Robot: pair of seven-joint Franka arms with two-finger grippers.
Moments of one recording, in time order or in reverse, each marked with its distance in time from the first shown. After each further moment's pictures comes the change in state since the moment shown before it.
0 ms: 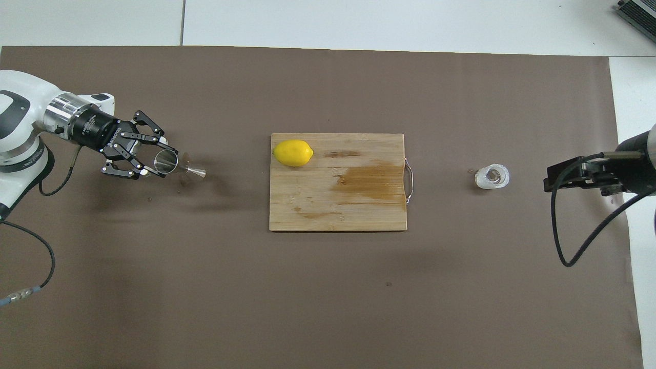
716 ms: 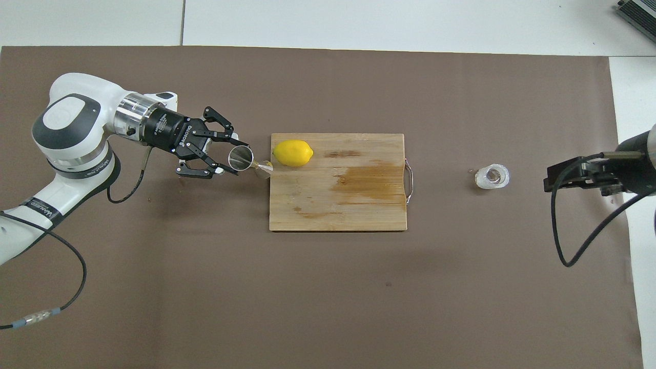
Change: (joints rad) left arm -0.062 -0.078 -0.134 -0.227 -0.151 0.330 0.001; right arm 0.000 0.000 0.000 0.000 0.000 0.000 0.000
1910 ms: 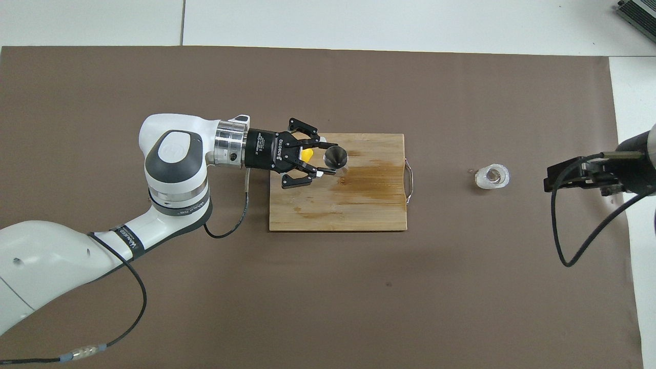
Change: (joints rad) left arm -0.223 -0.120 -0.009 -0.211 -0.305 0.572 0.100; right arm 0.000 0.000 0.000 0.000 0.000 0.000 0.000
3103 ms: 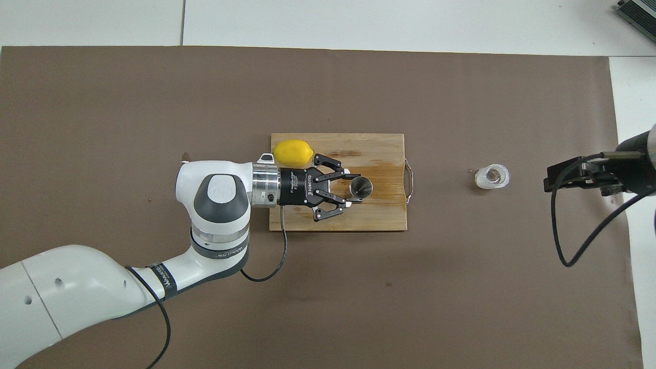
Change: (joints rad) left arm -0.068 -0.068 -0.042 -0.173 -0.206 0.272 0.126; right arm 0.000 0.000 0.000 0.000 0.000 0.000 0.000
